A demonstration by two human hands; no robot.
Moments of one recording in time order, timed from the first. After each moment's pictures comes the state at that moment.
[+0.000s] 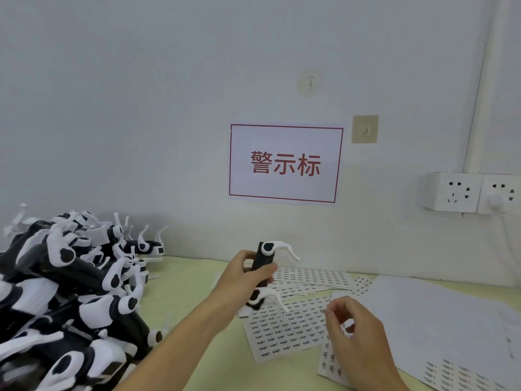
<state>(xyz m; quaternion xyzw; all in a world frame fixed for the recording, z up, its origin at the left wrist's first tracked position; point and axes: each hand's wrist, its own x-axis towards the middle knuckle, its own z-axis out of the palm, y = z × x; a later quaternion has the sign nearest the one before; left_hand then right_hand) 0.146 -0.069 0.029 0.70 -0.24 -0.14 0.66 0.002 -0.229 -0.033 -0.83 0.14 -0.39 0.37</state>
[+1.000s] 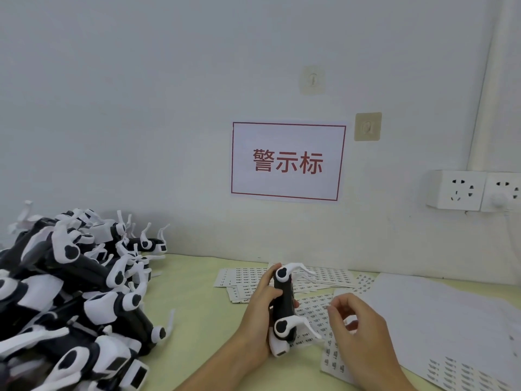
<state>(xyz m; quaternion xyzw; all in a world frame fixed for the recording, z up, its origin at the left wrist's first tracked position) 0.119 -0.099 -0.025 0.51 -0.22 -0.26 0.79 0.002 -0.228 -0.031 -0.82 0.14 -0.40 0.38</state>
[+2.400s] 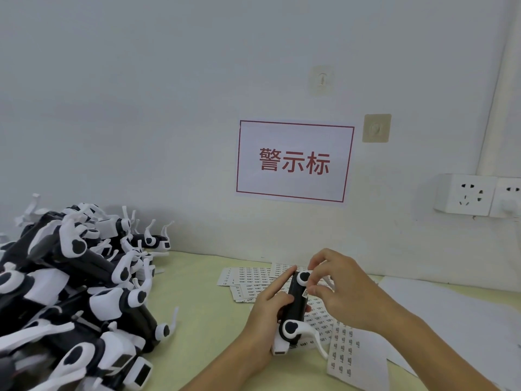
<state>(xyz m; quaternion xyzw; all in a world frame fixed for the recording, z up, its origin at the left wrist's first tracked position) 0.118 -0.096 -0.024 0.53 -0.26 -0.26 0.76 0.037 -0.242 0.042 -0.96 0.00 -0.22 0.20</state>
